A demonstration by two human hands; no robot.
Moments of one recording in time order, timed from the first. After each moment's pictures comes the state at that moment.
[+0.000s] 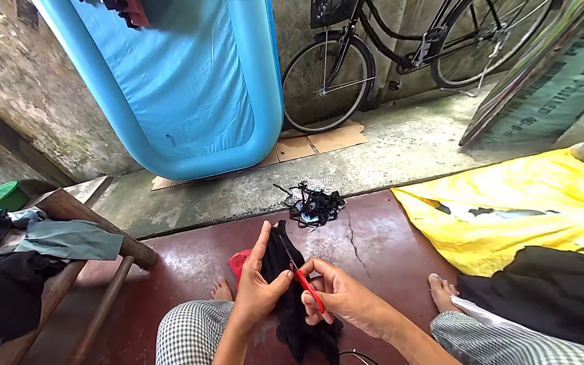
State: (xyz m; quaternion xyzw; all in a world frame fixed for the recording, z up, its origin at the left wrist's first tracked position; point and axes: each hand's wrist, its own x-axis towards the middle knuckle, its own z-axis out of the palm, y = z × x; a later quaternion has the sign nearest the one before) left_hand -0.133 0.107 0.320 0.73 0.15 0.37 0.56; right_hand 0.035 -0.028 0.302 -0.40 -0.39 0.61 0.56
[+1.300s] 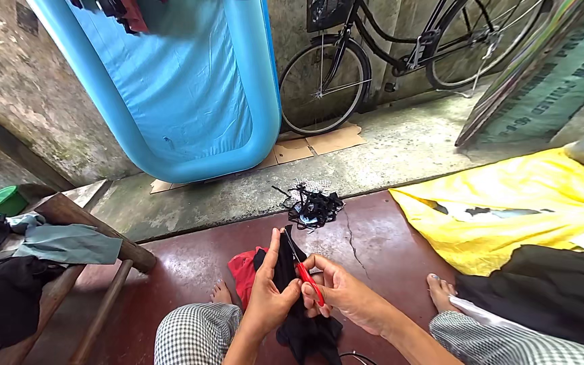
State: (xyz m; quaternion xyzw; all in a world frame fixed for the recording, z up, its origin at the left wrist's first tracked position) left_hand -0.120 0.092 0.304 0.74 0.11 0.34 0.56; right_hand 0.042 -0.026 0.301 -0.40 -0.39 0.58 0.59
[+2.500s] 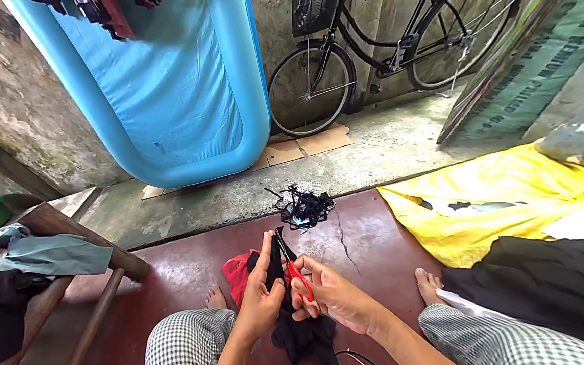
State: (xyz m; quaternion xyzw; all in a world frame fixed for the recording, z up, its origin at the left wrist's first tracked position) left_hand -0.119 0.091 0.300 0.75 0.11 0.32 0.57; right_hand 0.041 -0.028 0.301 -0.37 -0.33 0.63 0.60
